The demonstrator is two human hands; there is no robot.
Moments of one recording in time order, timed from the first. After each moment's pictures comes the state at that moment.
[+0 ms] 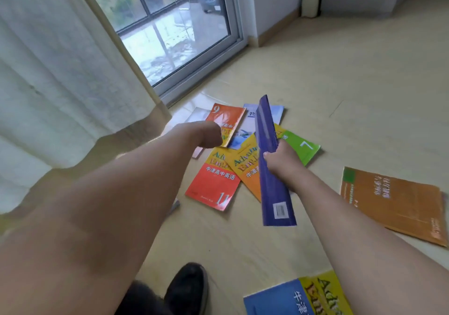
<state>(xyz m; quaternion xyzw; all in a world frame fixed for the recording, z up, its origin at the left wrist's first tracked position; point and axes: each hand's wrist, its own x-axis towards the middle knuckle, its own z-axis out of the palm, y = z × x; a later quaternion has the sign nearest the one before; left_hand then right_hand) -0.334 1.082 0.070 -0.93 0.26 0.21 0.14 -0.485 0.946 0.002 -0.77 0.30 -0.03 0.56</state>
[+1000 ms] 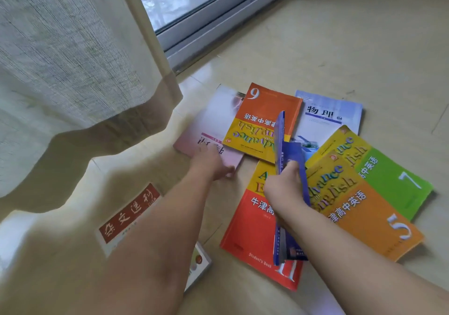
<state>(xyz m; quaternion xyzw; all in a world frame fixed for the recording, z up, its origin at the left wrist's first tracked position) -0.056 1.199 -0.206 -0.95 0.15 0.26 -0.03 -0.215 1.093 -0.115 -0.70 0.49 0.00 0.52</state>
